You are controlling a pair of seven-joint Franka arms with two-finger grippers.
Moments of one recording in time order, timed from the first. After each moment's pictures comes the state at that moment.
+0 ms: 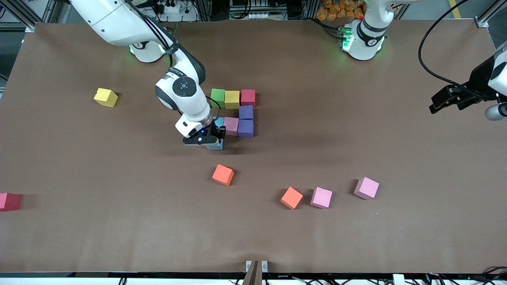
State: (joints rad) left arm -0.05 0.06 -0.03 -1.47 -0.03 1.53 -0.22; right arm 0.13 0.48 0.47 -2.10 -0.45 2.64 0.93
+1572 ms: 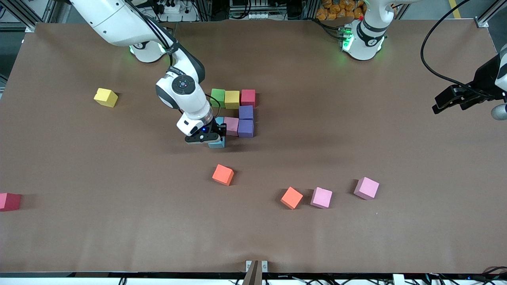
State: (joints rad) left arm -0.04 0.06 -0.02 -1.46 -0.04 1.53 -0.23; right arm 0.13 0.47 0.46 -2.14 -0.45 2.70 0.89
